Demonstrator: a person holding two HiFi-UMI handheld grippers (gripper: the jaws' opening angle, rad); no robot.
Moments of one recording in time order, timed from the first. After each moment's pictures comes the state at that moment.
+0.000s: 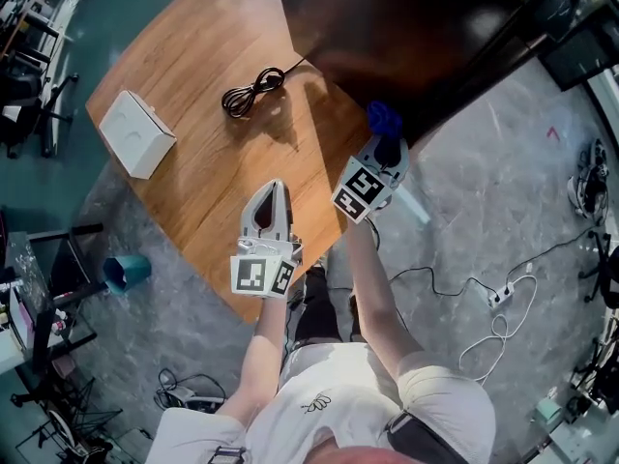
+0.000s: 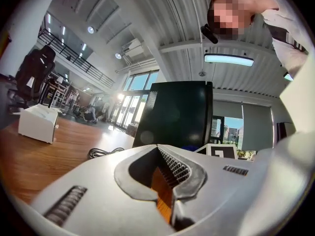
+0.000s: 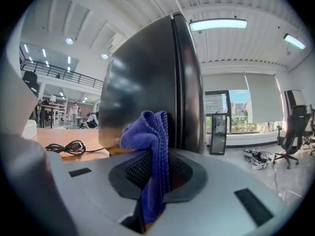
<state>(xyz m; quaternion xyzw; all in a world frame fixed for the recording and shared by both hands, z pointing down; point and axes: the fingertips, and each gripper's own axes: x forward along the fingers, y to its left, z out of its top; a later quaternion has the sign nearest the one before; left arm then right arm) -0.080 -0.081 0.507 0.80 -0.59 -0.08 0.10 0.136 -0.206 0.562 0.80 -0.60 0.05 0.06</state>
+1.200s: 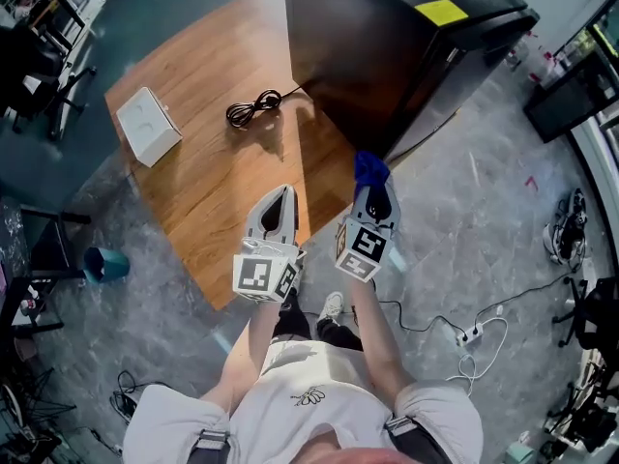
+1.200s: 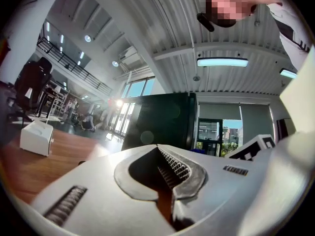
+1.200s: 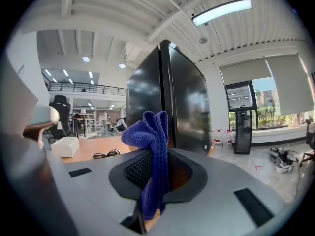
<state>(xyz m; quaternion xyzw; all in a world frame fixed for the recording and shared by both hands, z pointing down) -0.010 -0.035 0.432 0.80 -0.59 -0.09 0.06 0.158 -0.096 0.490 0.69 -0.72 0.08 0.05</state>
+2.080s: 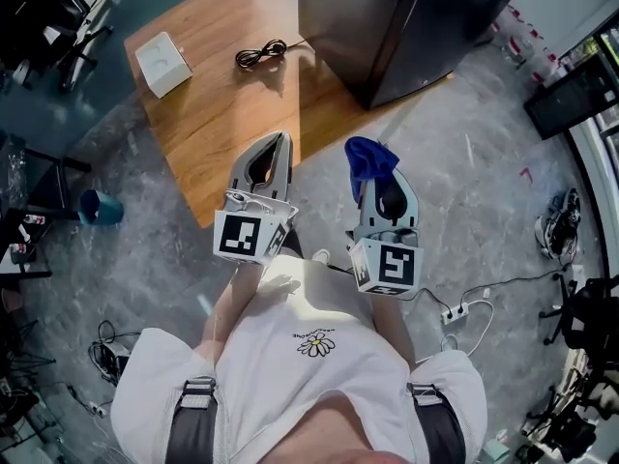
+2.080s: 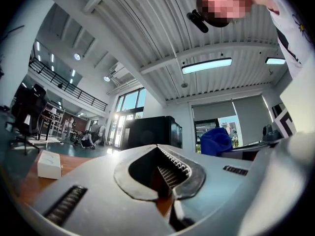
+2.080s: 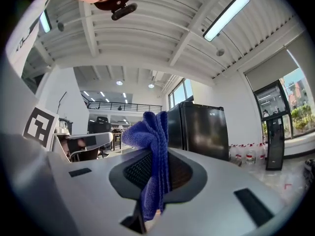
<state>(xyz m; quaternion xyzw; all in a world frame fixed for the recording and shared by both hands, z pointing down) 0.038 0.091 0.332 0.79 -0.60 -0.10 -0.03 0.184 0.096 0.356 0.53 -0.85 0.01 -0.02</state>
